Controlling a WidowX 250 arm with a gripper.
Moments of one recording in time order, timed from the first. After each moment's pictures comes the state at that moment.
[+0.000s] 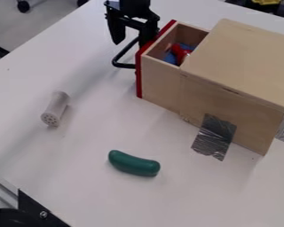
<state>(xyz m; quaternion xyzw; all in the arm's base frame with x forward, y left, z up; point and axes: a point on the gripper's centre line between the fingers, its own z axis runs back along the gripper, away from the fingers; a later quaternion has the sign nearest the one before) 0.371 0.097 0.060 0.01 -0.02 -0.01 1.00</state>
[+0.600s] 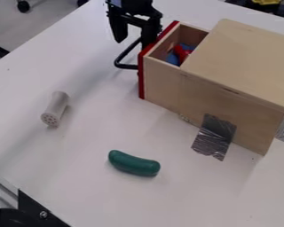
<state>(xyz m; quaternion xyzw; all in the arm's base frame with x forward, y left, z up) 0.368 0.089 0.066 0.00 -0.02 -0.02 1.00</state>
